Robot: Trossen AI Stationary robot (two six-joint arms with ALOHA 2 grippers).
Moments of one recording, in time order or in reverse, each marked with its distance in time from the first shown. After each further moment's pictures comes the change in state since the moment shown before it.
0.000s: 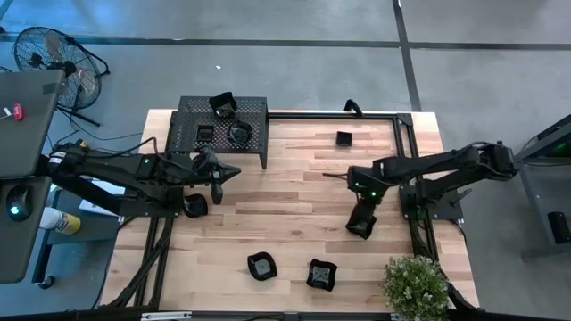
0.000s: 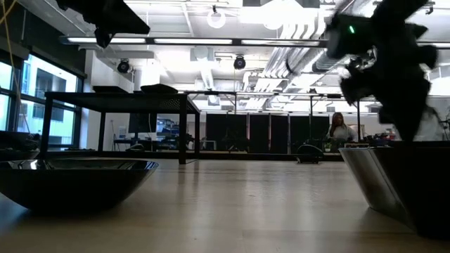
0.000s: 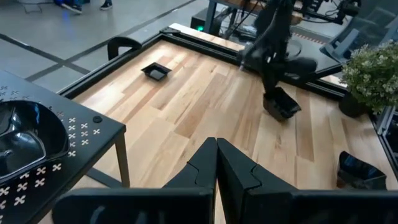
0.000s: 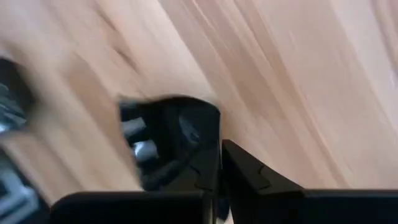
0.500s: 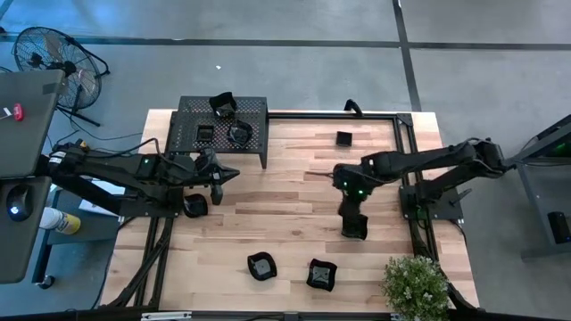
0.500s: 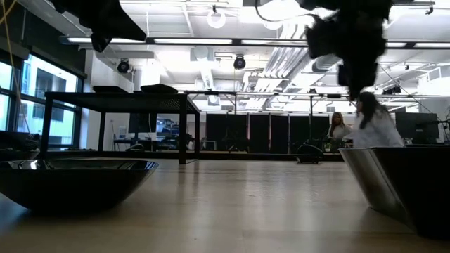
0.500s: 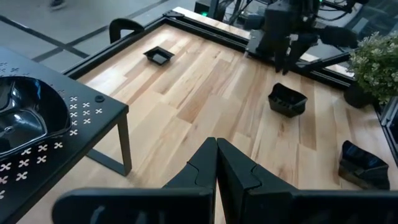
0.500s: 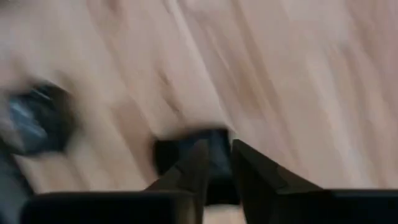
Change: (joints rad) left arm 0.000 0.000 0.000 -0.059 0.007 -0.046; right arm 0.088 0.119 0.341 -0.113 0.138 -0.035
